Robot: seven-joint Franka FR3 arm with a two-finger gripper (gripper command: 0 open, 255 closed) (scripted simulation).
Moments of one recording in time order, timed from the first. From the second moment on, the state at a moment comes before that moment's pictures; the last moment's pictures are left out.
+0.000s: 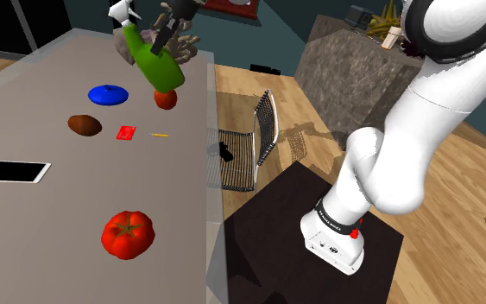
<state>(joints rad) 0.66 0.03 -0.43 -1.84 0.42 2.26 -0.83</state>
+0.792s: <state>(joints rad) 0.71 0.37 -0.36 -1.60 0.51 2.36 -0.75</state>
